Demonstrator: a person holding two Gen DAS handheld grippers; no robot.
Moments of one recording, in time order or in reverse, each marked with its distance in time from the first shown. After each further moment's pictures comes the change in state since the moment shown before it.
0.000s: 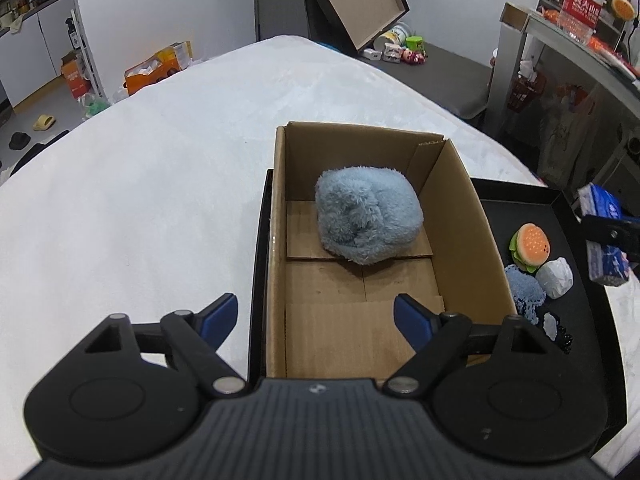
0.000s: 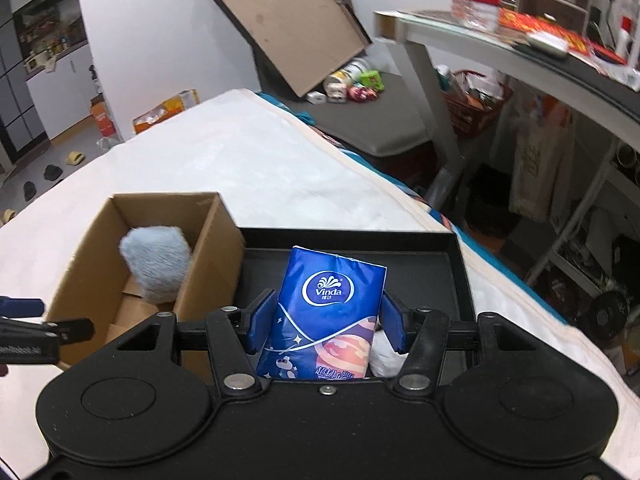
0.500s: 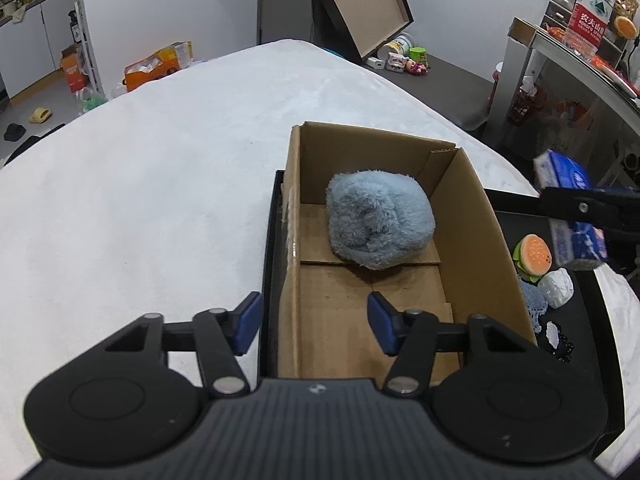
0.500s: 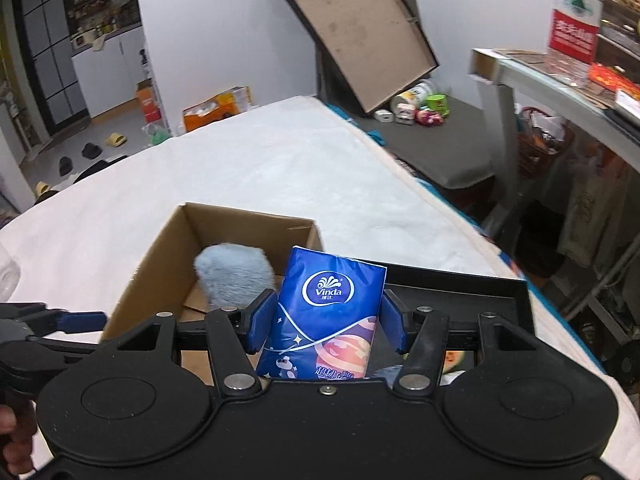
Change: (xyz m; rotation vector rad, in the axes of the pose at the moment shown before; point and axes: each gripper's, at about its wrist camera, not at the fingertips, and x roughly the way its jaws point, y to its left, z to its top) left arm 0.009 0.019 -0.004 -0.032 -0.022 -0.043; right arm 0.006 0.062 0.025 -0.113 -0.011 0.092
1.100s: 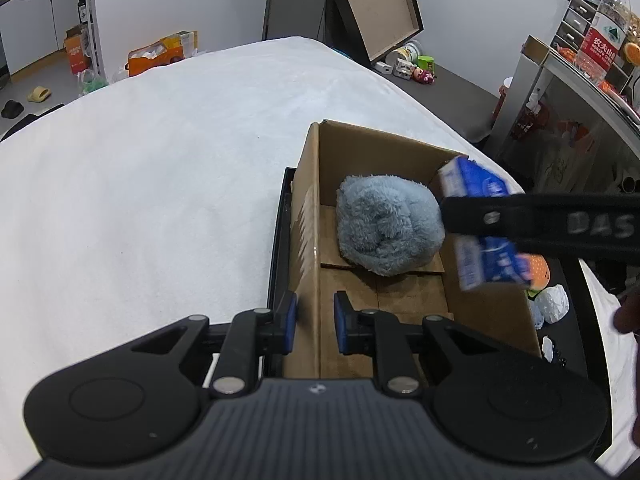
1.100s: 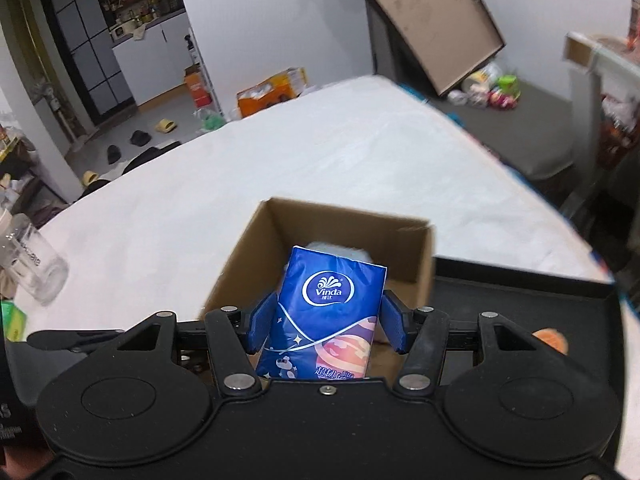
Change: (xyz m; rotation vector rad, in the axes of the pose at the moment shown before) left arm 0.005 0.017 0.000 -0.069 -0.007 -0.032; right arm 0.033 0.050 0.014 0.006 0.072 0.170
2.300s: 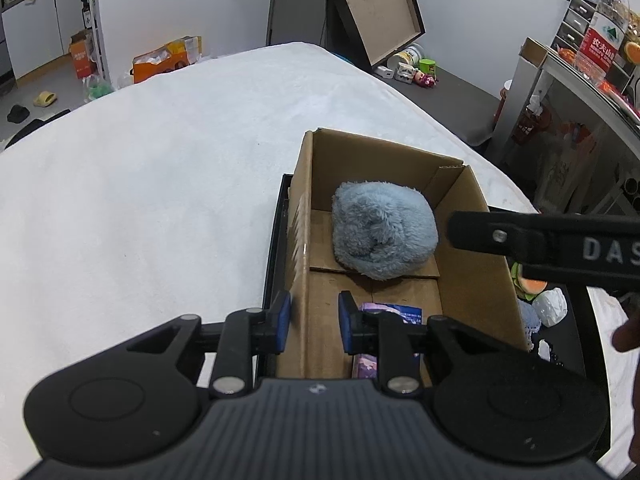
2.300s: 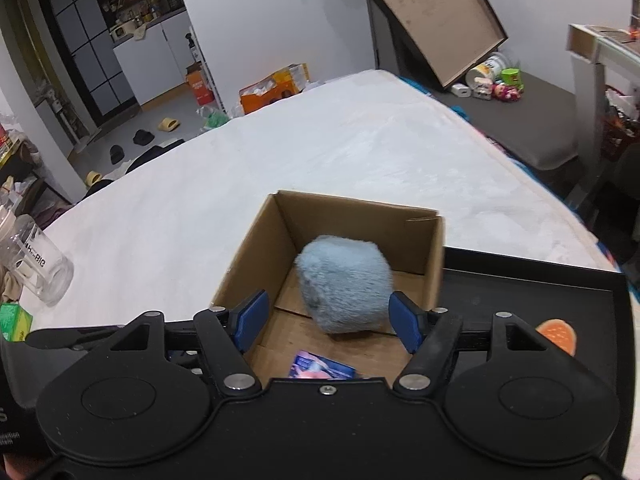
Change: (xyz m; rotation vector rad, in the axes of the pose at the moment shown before) left arm -0.010 -0.009 0.003 0.009 -0.006 0.028; right arm -0.009 0.001 -0.004 0.015 0.002 0.003
